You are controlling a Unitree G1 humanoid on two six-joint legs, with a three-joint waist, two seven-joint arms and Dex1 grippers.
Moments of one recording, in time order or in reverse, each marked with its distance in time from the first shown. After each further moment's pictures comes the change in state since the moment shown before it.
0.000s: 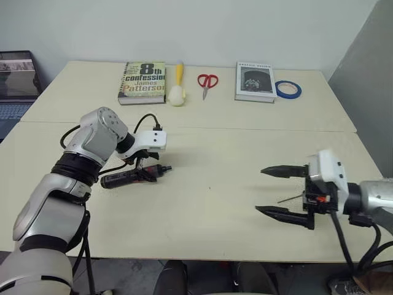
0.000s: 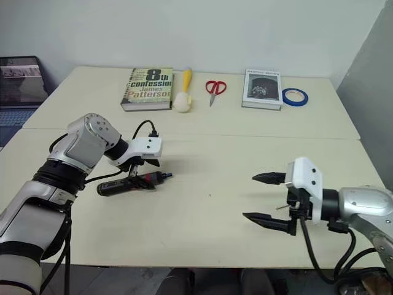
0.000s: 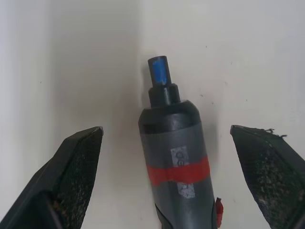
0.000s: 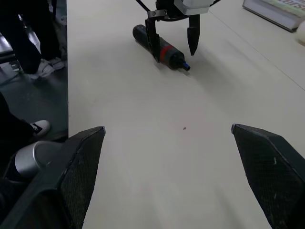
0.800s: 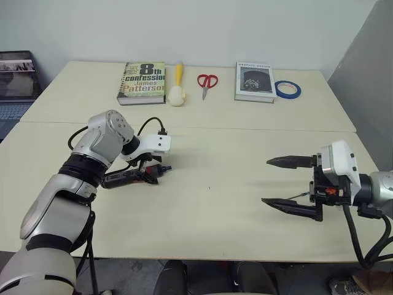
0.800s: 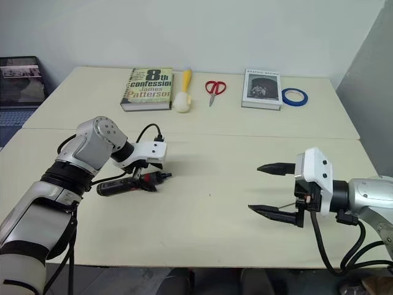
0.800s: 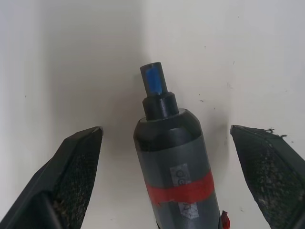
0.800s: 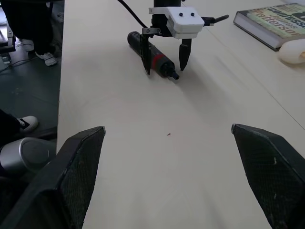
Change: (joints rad) left arm 0.003 -0.031 -0.009 0.030 0.049 -0.042 0.002; right arm -0.040 -0.026 0.011 0.035 -0.007 -0.071 0.032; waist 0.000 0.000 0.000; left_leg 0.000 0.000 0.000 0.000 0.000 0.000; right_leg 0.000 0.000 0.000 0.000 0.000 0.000
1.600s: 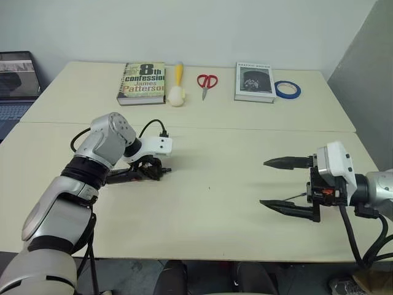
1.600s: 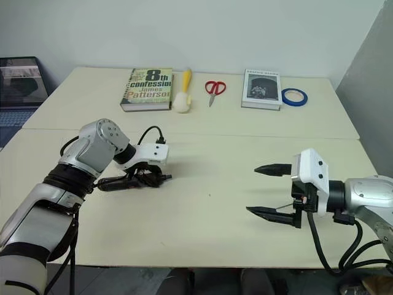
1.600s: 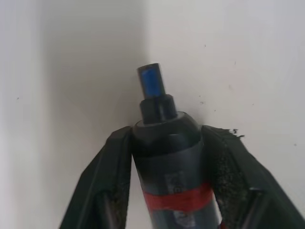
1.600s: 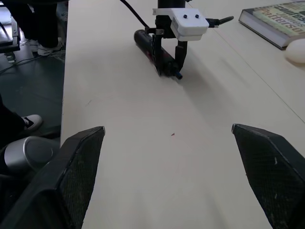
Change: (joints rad) left arm 0.024 -0.007 0.002 -0.048 0.017 0.027 0.001; right arm -0.023 -0.003 0.024 0.000 0.000 0.000 -0.006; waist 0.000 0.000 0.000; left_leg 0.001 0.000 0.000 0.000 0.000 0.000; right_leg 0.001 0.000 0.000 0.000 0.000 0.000
